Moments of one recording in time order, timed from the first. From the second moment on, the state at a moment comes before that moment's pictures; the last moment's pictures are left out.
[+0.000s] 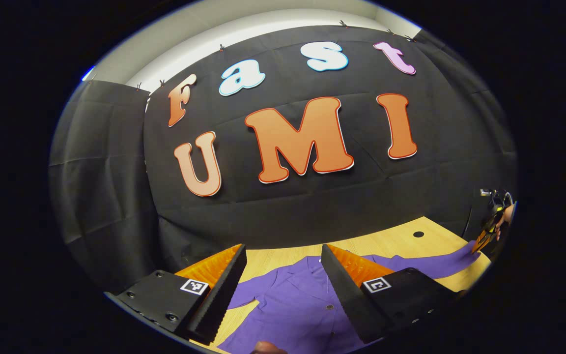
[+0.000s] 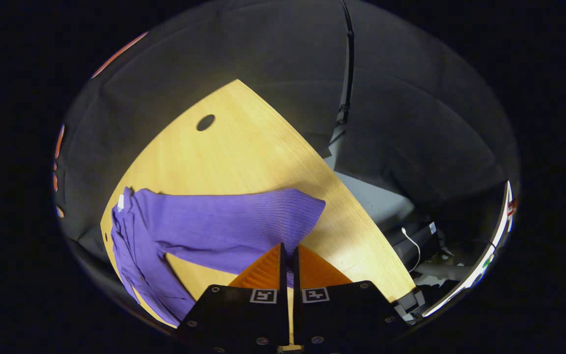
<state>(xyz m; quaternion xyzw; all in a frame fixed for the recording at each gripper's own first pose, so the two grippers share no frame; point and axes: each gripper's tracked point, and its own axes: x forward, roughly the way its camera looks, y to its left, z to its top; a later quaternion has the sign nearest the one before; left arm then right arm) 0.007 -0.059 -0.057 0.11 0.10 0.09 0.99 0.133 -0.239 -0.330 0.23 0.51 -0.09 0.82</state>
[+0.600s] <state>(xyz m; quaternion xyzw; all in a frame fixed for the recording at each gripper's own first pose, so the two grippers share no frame) 0.007 0.042 -0.056 0.08 0.08 0.05 0.99 0.130 -0.107 -0.173 0.17 0.43 -0.04 0.89</state>
